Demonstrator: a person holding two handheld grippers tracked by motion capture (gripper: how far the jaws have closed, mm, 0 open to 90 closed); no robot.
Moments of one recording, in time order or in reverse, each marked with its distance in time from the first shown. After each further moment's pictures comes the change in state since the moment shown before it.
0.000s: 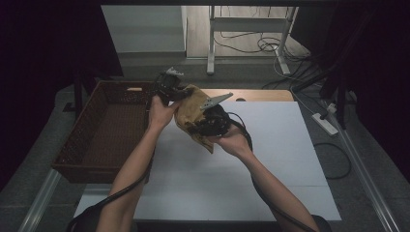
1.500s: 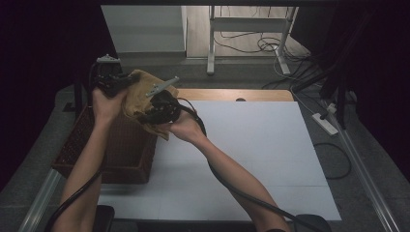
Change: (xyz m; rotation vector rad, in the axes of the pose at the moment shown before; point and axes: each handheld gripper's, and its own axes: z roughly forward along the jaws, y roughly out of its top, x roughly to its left) left arm 0.094 -0.033 -0.129 -0.115 0.164 -0.120; right arm 0.043 0.096 0.090 -0.047 0.124 -0.106
